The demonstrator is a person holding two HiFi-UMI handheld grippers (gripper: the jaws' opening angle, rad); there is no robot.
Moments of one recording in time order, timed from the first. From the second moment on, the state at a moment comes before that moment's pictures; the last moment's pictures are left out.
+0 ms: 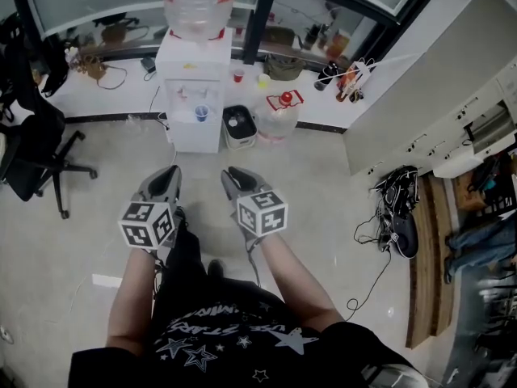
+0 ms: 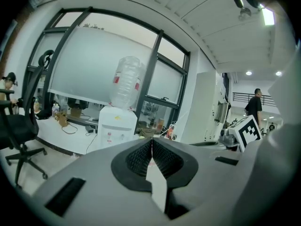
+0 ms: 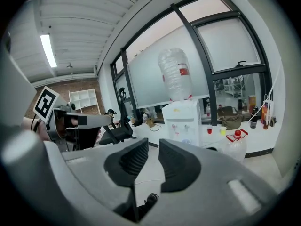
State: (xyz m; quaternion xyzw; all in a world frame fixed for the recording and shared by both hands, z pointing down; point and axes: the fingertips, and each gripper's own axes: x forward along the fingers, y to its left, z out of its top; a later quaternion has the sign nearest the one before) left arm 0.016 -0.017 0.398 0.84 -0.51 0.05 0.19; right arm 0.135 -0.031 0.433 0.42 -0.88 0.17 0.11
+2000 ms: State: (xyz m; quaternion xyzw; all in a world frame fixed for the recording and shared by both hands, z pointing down) left arm 0.005 -0.027 0.427 0.84 -0.49 0.07 0.23; right arm 0.127 -0.049 0.445 0.43 -0.88 0.16 0.15
